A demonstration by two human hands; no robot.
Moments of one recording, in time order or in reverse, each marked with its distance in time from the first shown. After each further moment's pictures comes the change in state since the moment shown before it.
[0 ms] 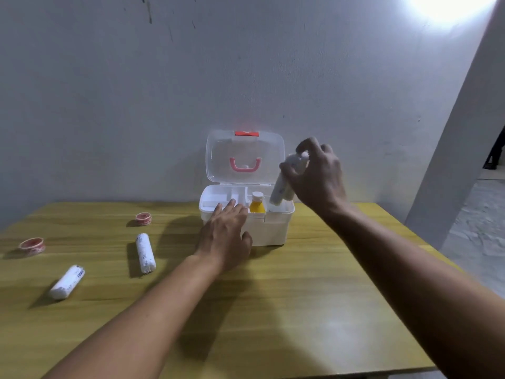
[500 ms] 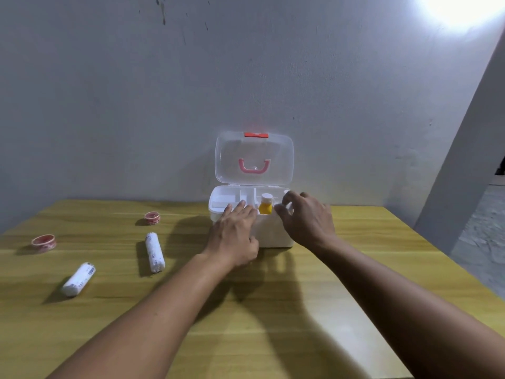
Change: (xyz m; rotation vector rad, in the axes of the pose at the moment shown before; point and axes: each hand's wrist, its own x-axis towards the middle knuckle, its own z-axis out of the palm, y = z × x) left_hand 0.003 -0.004 -0.007 0.075 -0.083 0.026; right_hand -0.041 0.026 0.056 -0.288 -0.264 -0.013
